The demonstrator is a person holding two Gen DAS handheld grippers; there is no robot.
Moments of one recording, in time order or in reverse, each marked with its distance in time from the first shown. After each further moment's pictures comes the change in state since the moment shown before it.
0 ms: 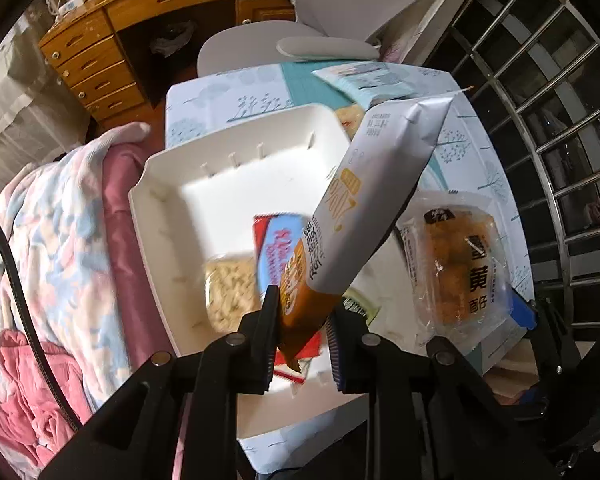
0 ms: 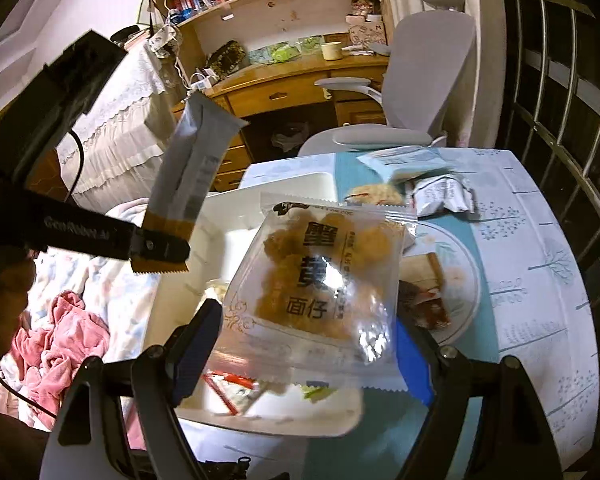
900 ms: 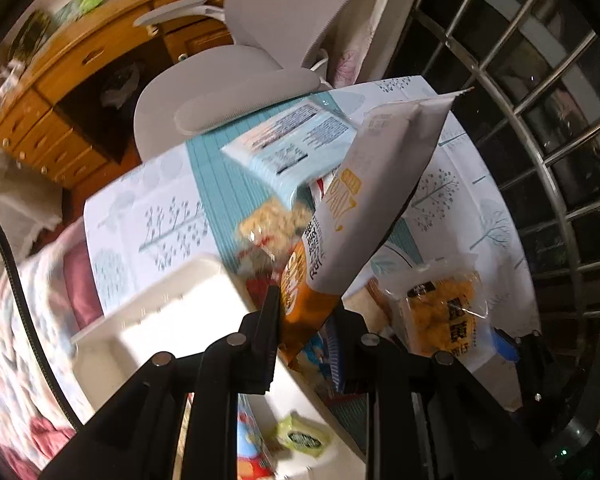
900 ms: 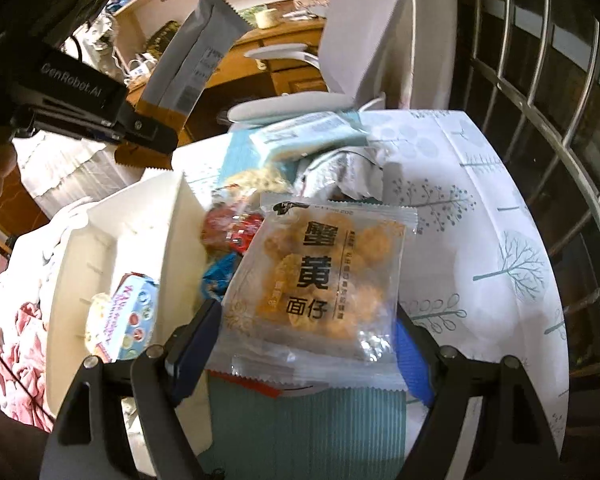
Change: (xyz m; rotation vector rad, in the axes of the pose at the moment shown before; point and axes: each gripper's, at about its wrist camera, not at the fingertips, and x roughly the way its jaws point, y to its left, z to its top) left arm 0.071 -0.121 0.161 0.166 0.002 0.028; right arm 0.053 -0.146 0.034 0.059 0.109 -0.095
